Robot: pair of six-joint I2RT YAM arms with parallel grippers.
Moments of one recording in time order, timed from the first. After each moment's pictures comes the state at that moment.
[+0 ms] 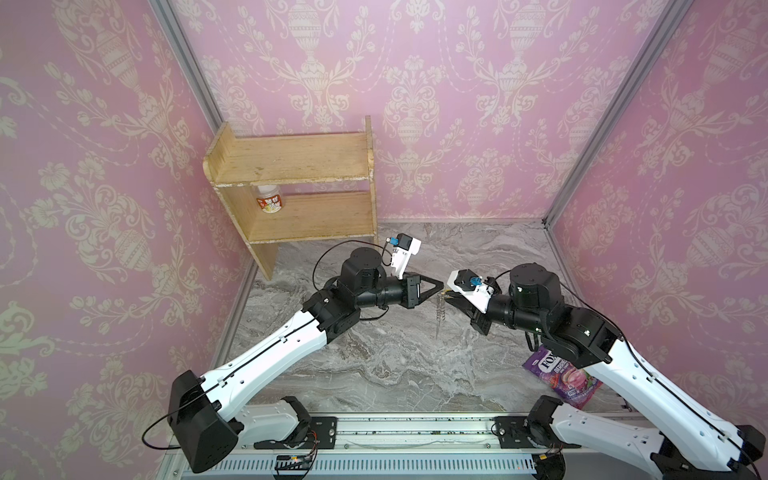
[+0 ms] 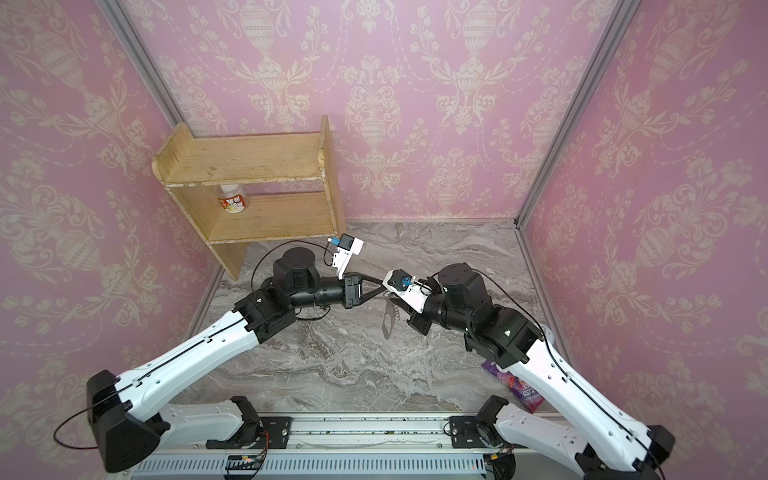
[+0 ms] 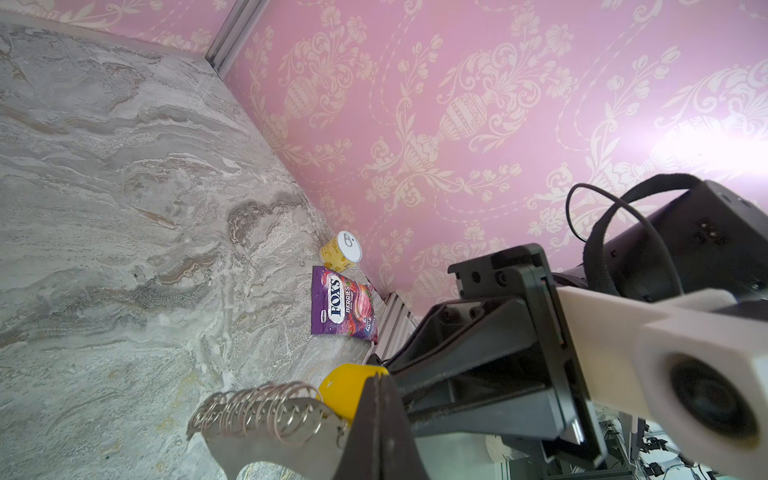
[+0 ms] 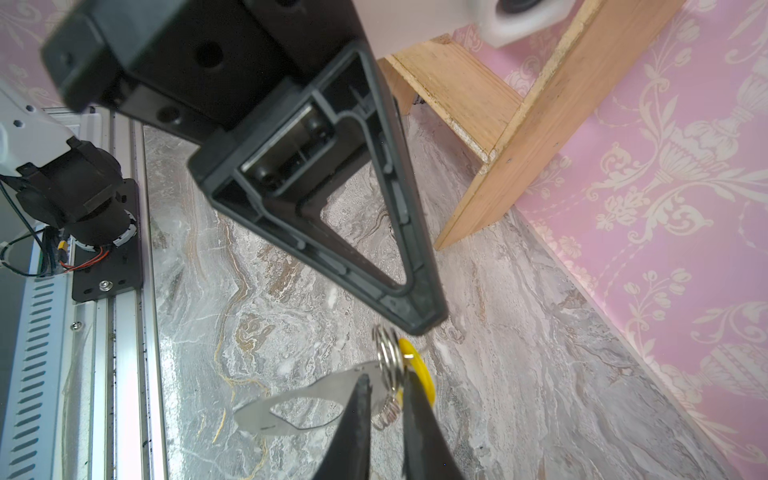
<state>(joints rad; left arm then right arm) -0.75 1.24 1.12 -0.09 0.56 -0.75 0.73 0.96 1.14 -0.63 -0.19 -0.36</state>
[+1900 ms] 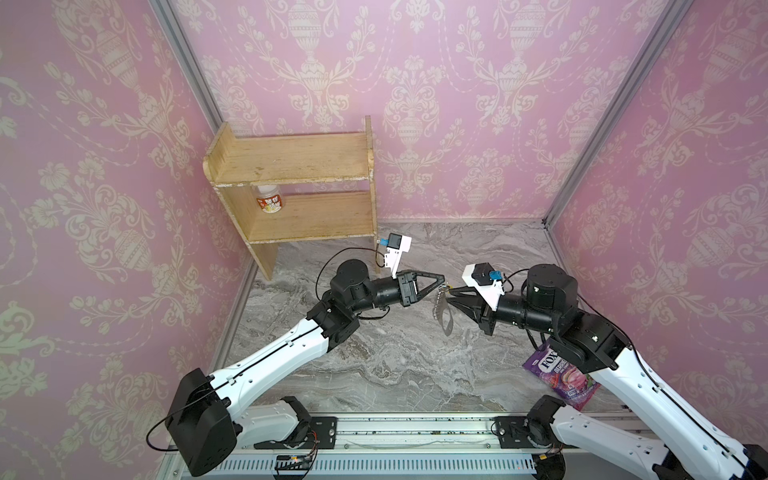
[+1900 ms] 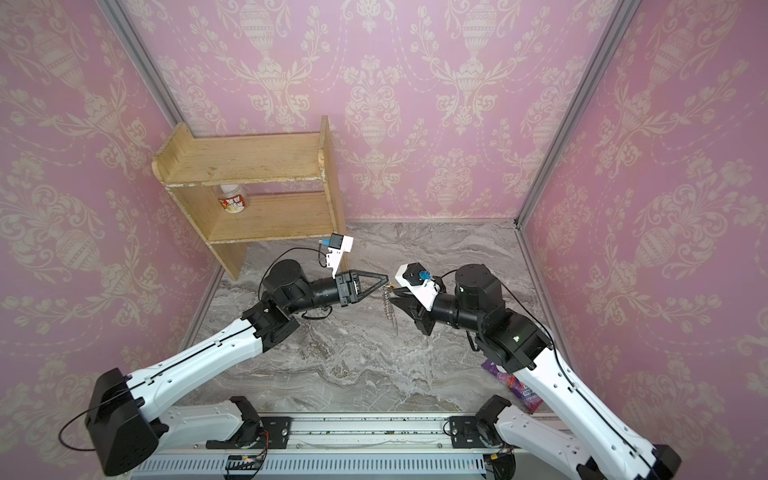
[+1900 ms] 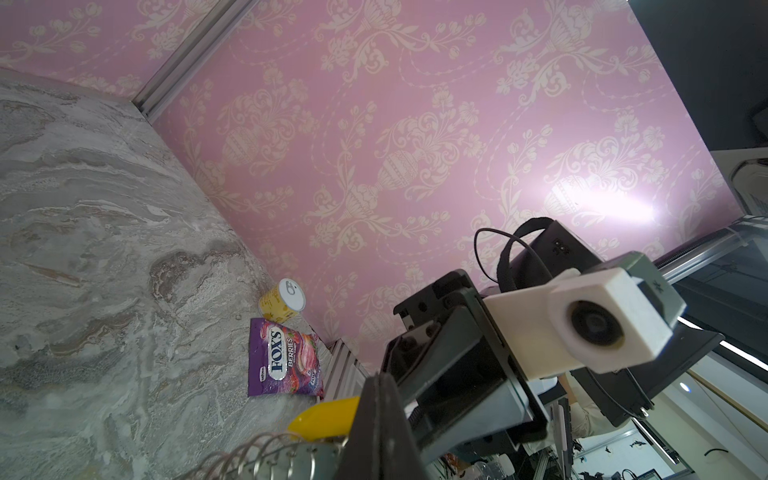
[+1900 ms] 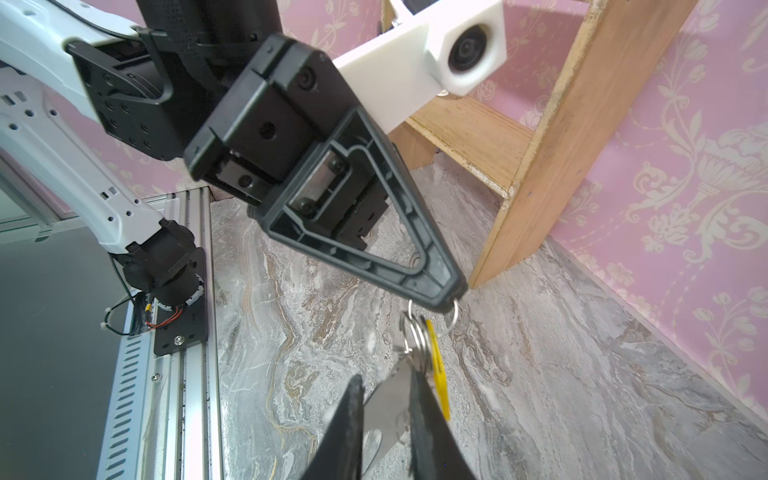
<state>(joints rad) -0.73 1.23 0.94 0.38 0.60 -0.97 0.63 0.89 1.07 -0.51 -0.41 -0.22</state>
